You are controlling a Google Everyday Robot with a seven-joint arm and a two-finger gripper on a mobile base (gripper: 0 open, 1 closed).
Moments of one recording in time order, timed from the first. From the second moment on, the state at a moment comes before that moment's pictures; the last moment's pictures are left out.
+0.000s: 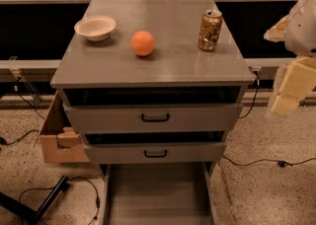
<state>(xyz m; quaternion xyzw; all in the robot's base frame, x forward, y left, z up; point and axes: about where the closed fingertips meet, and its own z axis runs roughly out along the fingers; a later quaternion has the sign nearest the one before) 0.438 -0.216 0.977 -0.60 0.78 -0.04 0.16</state>
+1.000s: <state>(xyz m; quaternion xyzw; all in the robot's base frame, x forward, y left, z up) 0.496 -0.250 0.966 -0.55 0.79 -0.02 0.27</state>
